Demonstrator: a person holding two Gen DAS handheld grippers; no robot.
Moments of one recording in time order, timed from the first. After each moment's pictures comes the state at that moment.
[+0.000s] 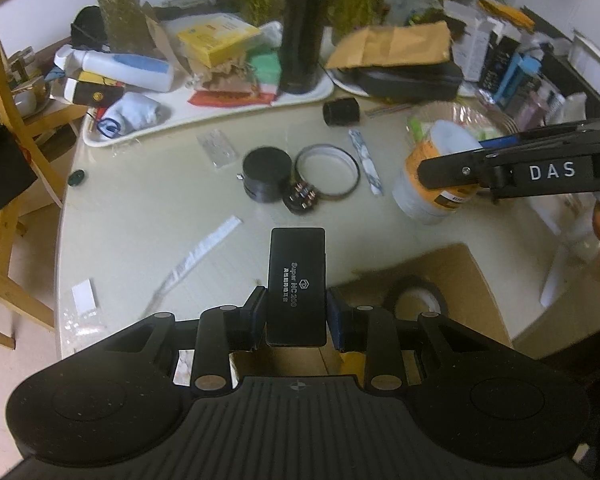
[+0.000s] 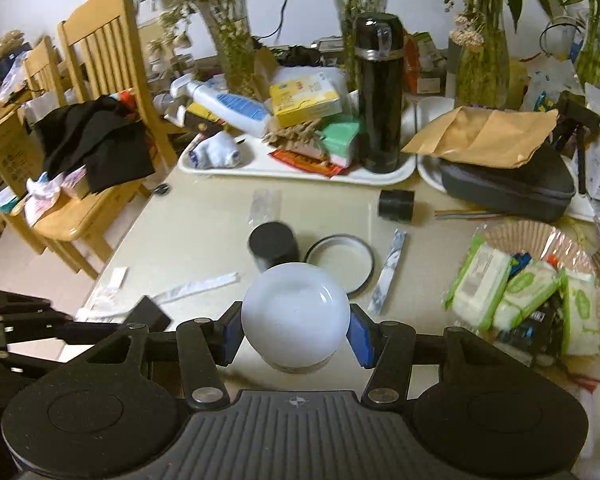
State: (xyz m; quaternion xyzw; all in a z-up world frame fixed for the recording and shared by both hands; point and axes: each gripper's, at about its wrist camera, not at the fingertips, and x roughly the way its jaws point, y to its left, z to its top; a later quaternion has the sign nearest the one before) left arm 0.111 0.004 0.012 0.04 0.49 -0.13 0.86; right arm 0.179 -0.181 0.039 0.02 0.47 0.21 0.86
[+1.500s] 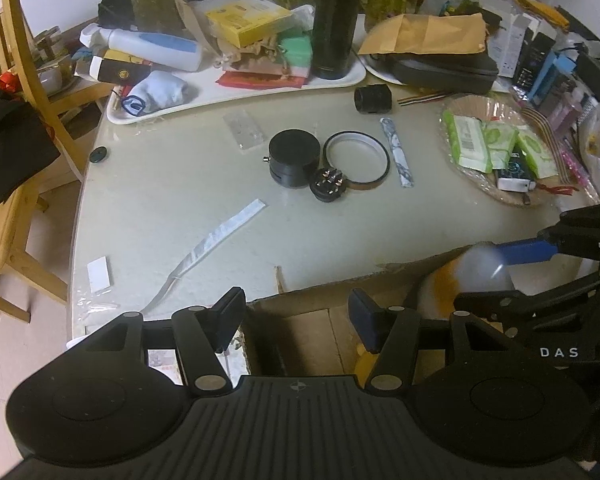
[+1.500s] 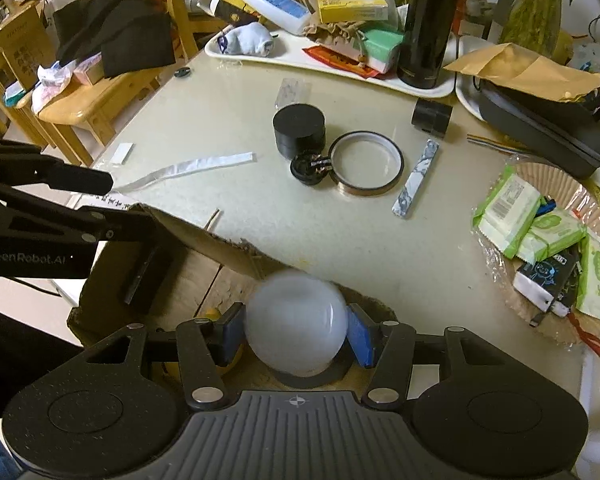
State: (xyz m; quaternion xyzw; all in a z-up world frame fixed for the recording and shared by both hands) left arm 0.118 0.003 0.004 0.04 0.50 -0.08 0.86; right arm 0.144 -0.161 -0.001 -0.08 0.55 0.23 0.80
